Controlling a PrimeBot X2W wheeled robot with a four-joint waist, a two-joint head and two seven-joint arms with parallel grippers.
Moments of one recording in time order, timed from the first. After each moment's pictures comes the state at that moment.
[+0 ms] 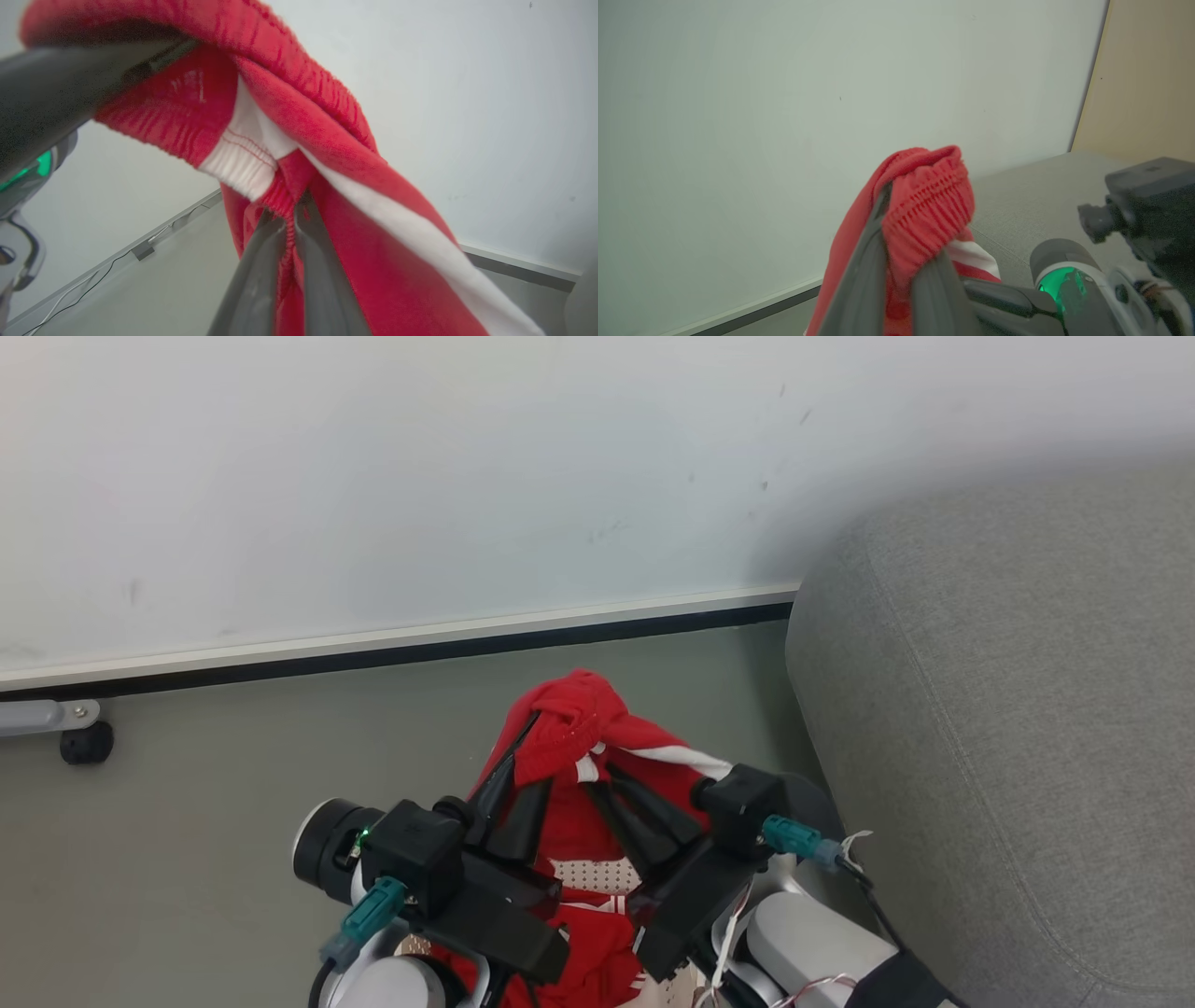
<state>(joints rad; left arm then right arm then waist) -0.23 0.07 -0.42 0.00 -0.28 -0.01 -0.10 -0.59 -0.06 0.93 0.46 0.57 0.00 -0.23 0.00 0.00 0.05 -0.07</state>
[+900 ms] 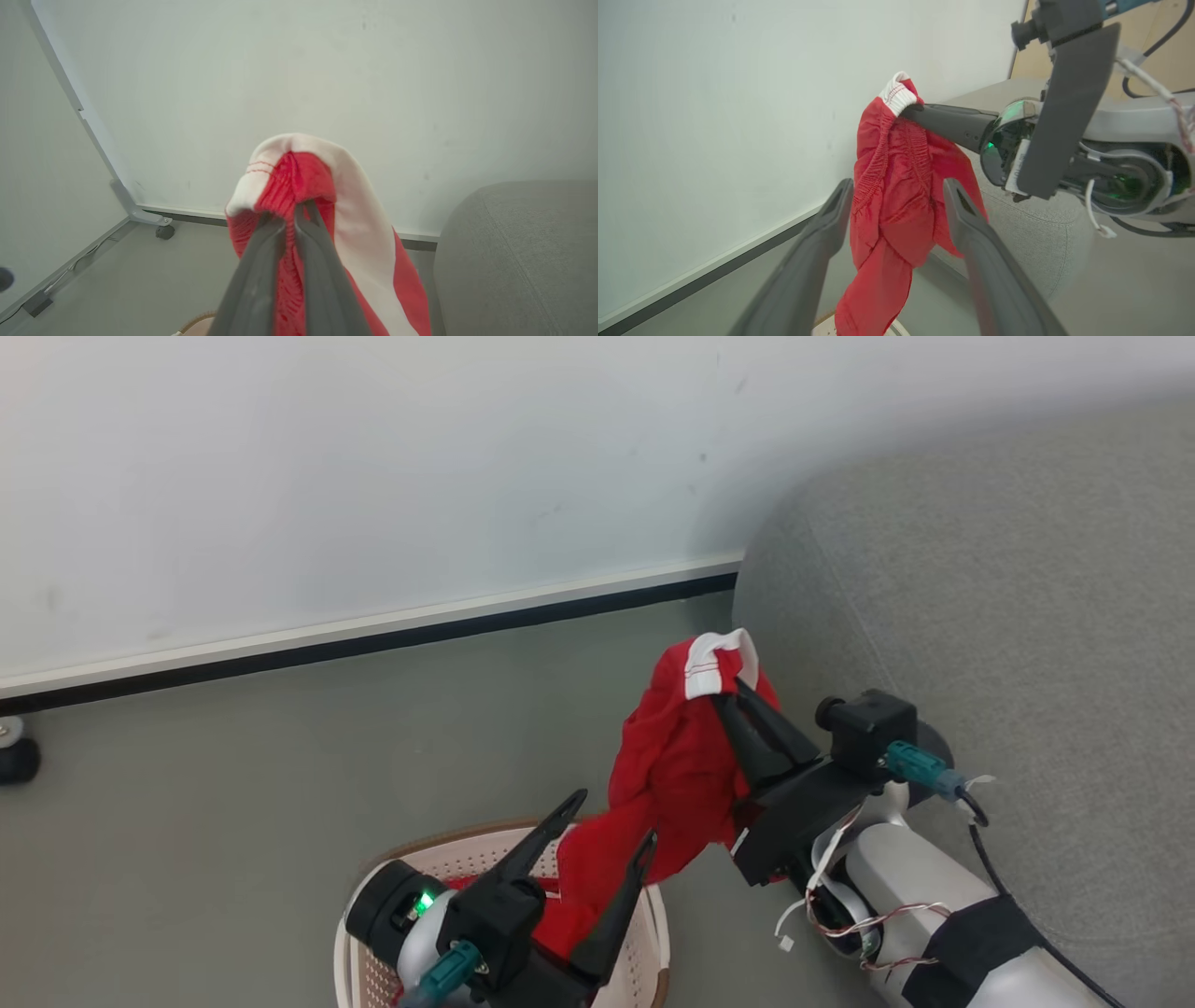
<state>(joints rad) -0.16 0.12 -0.55 -0.02 -0.25 -0.05 0.00 -0.63 -0.15 0.75 0.52 0.59 0.01 -0.25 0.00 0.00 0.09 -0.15</state>
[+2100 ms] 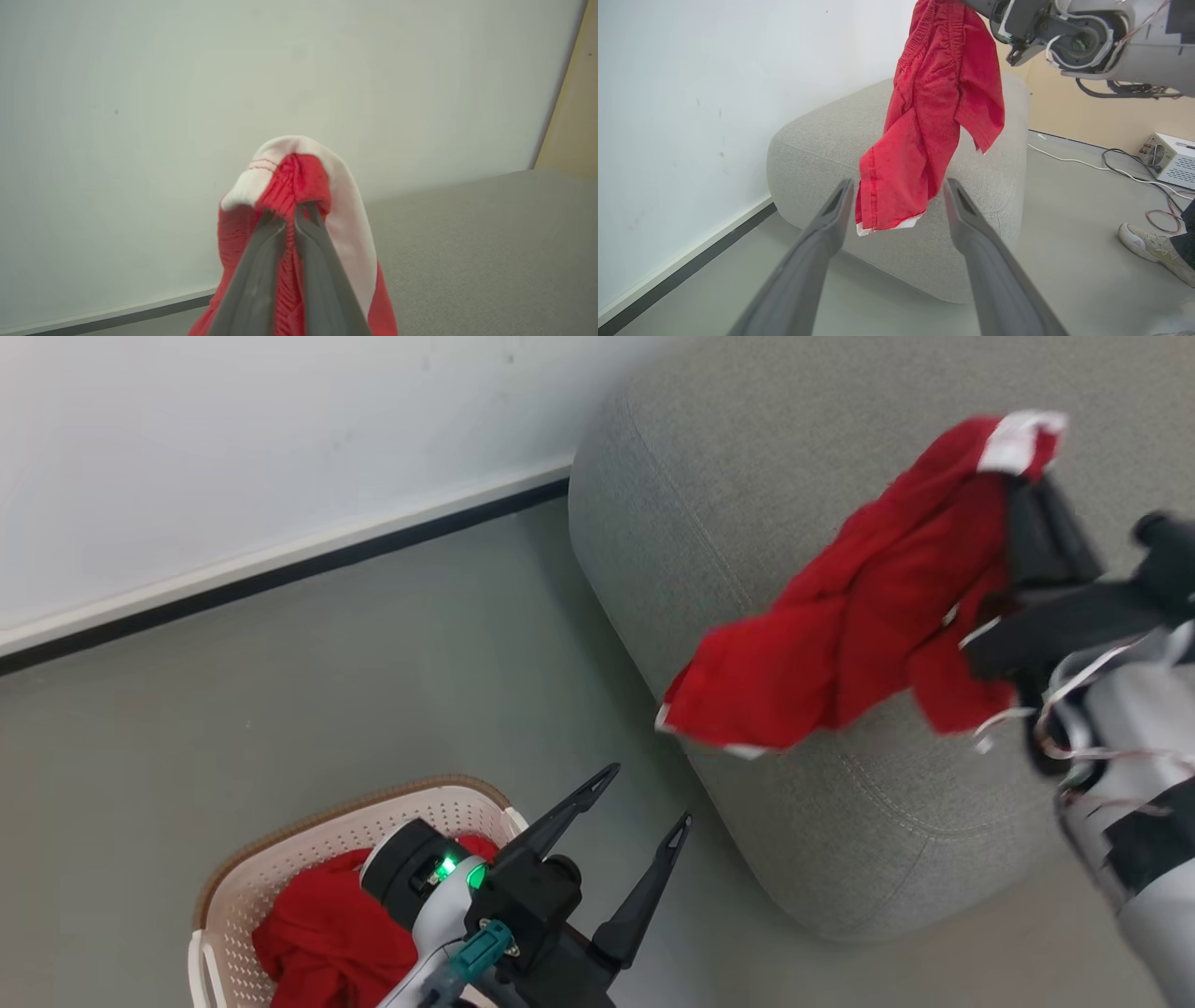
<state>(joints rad) -0.21 0.15 -0.59 -0.09 -0.22 -0.07 0.08 -0.73 -0.33 0.42 0.48 0.58 -0.05 -0.25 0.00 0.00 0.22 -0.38</state>
